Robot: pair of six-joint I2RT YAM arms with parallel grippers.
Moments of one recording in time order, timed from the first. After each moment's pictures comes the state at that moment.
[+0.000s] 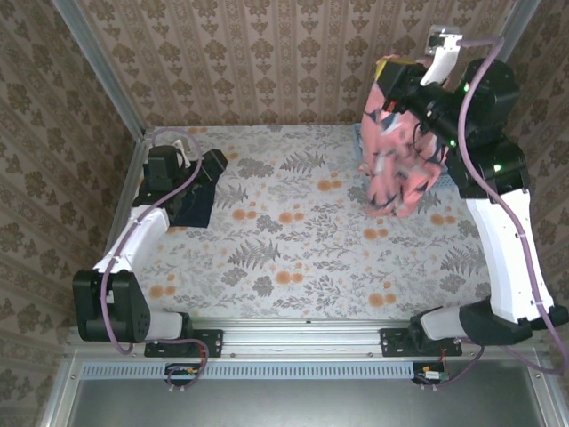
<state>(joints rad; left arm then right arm) -0.12 1.34 0.99 -0.14 0.32 -0.60 0.29 1.36 1.99 -0.57 -0.21 0.36</state>
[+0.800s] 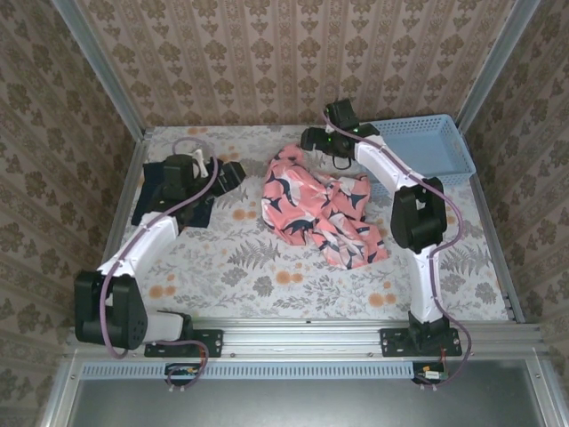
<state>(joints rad) -0.23 1.33 0.91 -0.10 0.38 -0.60 0.32 2.18 1.98 -0.61 -0.08 0.45</state>
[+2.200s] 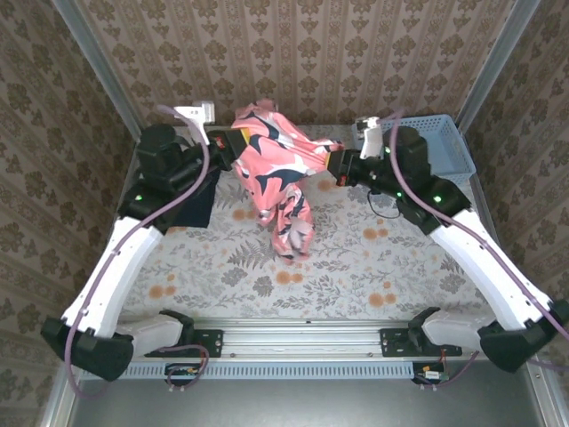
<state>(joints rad) -0.42 1.14 1.34 -0.24 0.46 -0.48 0.51 1.18 1.41 -0.52 -0.22 0.54</state>
